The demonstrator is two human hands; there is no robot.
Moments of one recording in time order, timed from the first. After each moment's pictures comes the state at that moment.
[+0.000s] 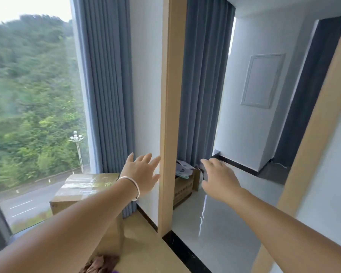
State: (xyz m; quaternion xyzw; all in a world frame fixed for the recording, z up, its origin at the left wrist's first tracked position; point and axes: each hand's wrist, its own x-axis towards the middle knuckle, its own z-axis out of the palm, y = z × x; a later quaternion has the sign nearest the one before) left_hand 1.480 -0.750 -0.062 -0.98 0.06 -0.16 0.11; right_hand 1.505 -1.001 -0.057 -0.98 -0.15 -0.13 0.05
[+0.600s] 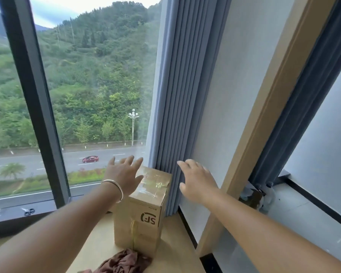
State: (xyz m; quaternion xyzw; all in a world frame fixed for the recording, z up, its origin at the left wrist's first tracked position) left_hand 1.593 -0.422 -0.150 -0.97 -0.21 -0.10 0.09; right_hand 1.697 -0.642 -0.116 -0.91 -0.41 -0.07 0.05
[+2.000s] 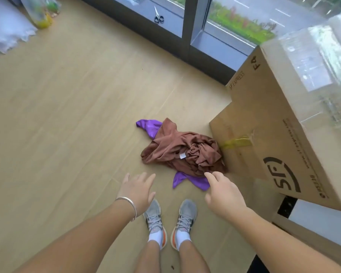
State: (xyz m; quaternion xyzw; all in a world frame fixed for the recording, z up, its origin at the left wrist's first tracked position) left_hand 1.496 -0.378 -0.697 -0.76 -0.52 0.31 -0.22; right_hand 1.760 -0.406 -0.673 -0.67 -0.64 0.33 -0.19
